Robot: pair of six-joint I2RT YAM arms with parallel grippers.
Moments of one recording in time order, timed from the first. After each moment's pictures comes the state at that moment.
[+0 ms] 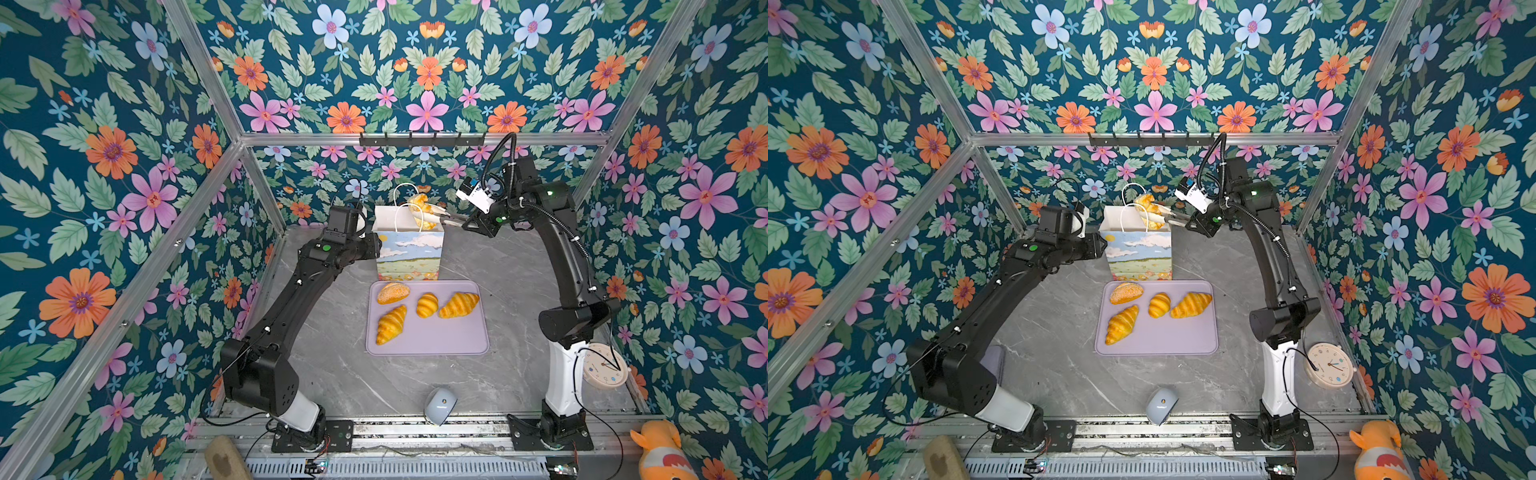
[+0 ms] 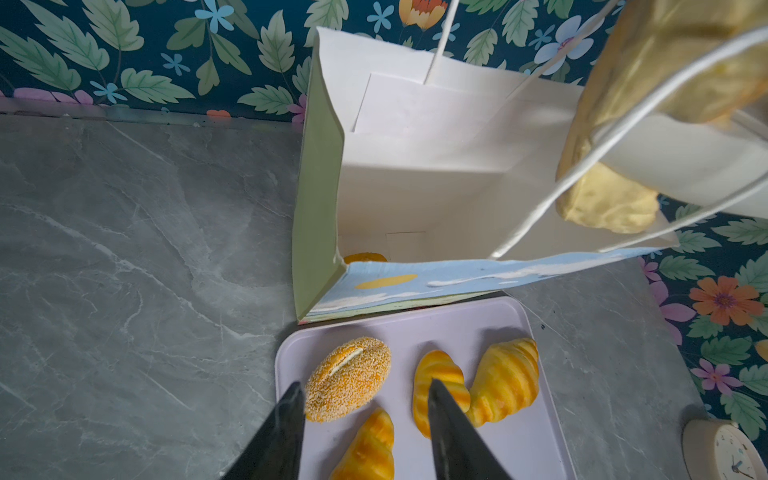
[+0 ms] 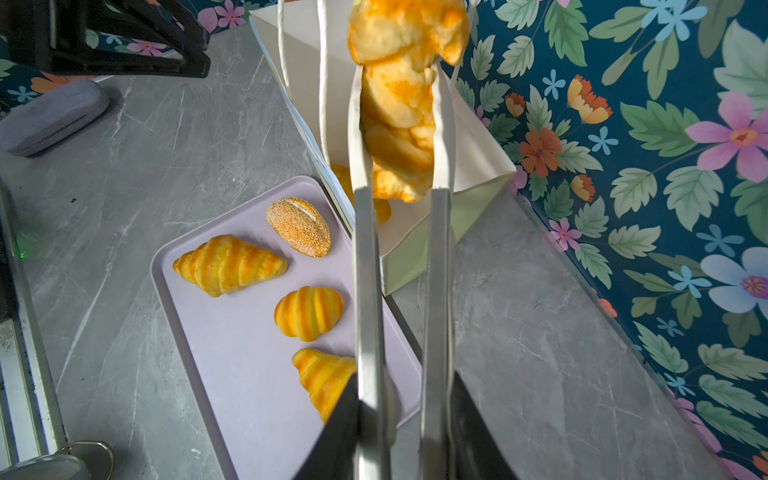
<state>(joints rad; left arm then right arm) -0.35 1.55 1.52 -0.63 0.12 -0.31 0.27 2.09 2.61 -1.39 -0.44 -0.61</state>
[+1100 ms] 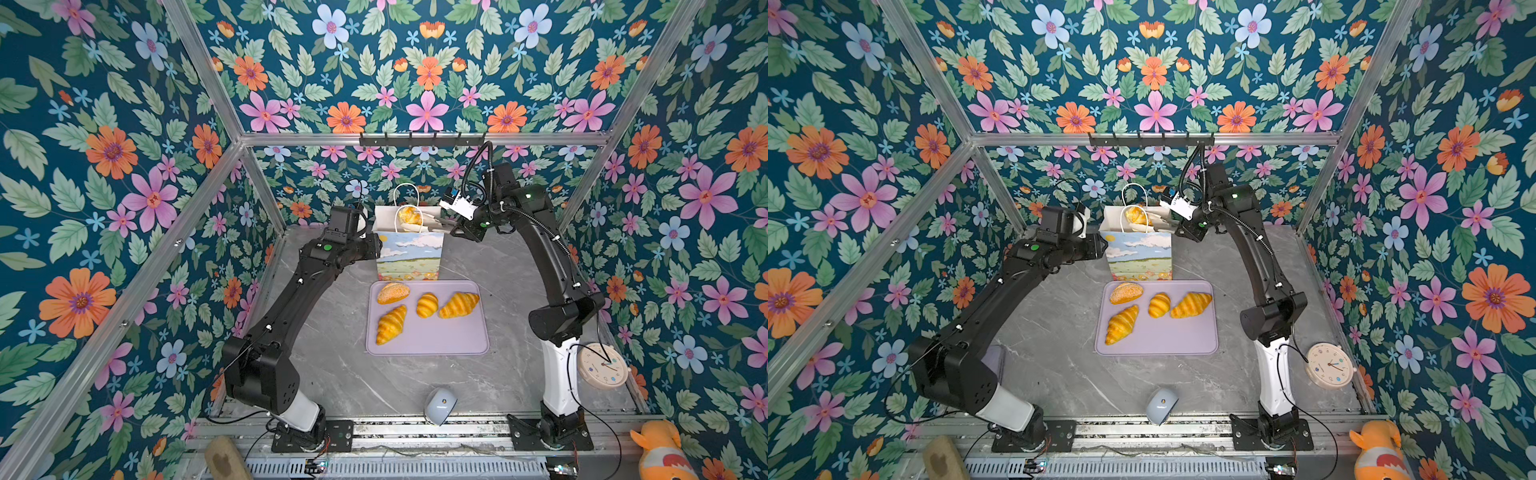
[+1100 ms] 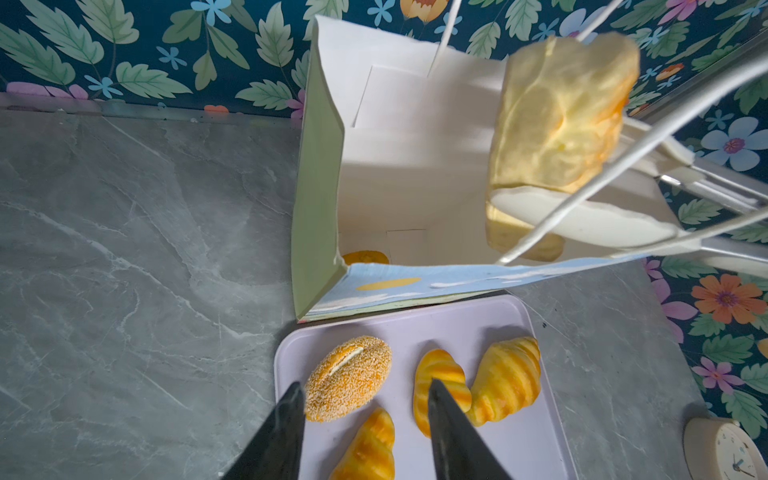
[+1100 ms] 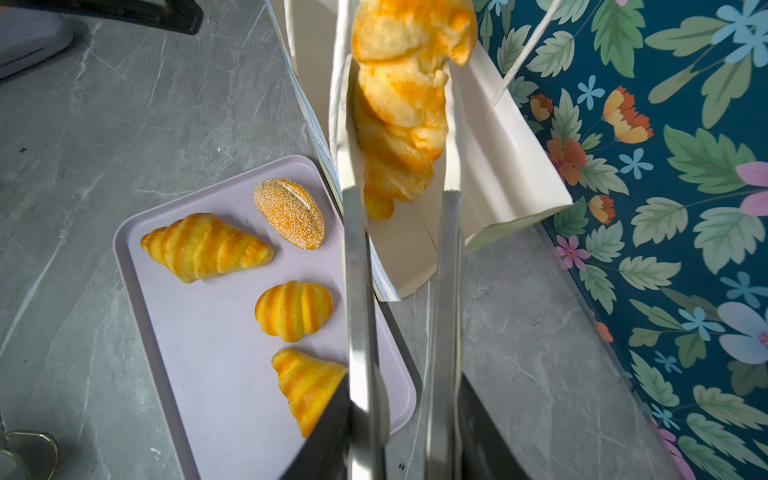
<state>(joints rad) -0.35 1.56 1.52 -0.63 0.13 -0.31 0.35 2.15 2.63 -1.37 -0.35 -0.68</state>
